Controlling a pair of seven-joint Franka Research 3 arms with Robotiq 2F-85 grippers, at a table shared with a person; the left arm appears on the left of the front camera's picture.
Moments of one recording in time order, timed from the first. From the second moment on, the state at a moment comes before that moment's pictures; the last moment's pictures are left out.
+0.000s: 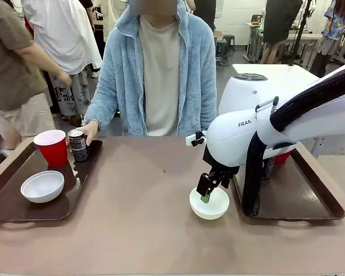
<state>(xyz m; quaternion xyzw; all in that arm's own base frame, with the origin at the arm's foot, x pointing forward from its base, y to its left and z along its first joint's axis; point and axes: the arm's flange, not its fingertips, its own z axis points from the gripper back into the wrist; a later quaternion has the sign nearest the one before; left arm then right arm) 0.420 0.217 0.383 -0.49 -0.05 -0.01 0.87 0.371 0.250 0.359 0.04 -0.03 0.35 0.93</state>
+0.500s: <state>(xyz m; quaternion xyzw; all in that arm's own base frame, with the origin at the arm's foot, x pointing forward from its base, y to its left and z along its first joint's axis) 0.420 0.217 0.383 -0.49 -0.05 -0.01 0.87 0.383 0.238 0.345 0.03 -0.02 0.35 0.94</state>
